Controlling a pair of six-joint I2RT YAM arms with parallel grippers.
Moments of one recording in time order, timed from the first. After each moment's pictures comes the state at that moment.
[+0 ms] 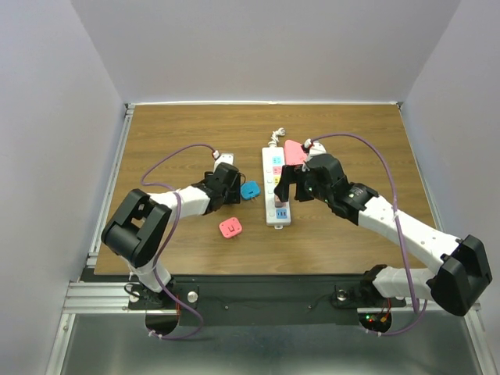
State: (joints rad) left arm -0.60 1.64 0.80 -0.03 -0.34 -0.42; right arm 0.68 1.22 0.91 -0.28 0.09 0.48
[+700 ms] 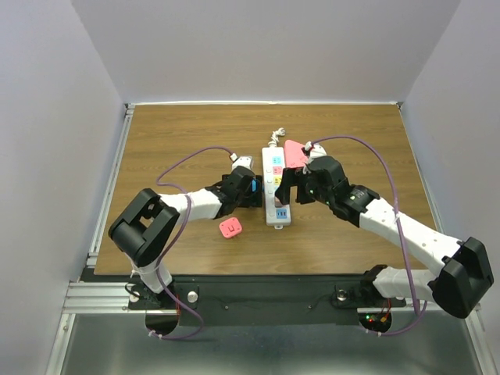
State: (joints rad) left arm -0.73 1.66 0.84 0.05 -0.21 -0.54; right arm 0.68 1.20 0.89 -0.27 0.08 0.47
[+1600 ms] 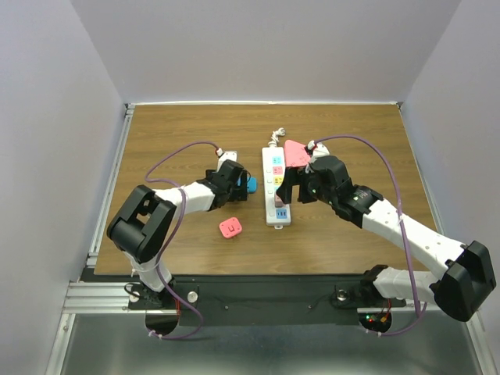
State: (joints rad) left arm -0.63 1.69 0.87 -0.05 -0.33 -0.46; right arm 0.67 1.17 0.88 -0.28 0.07 0.47
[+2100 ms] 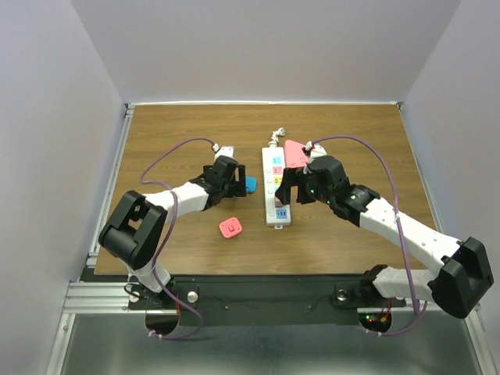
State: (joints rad) left arm -0.57 1.63 0.86 -0.04 -0.28 -0.44; right arm 0.67 1.20 0.88 -0.28 0.05 0.47
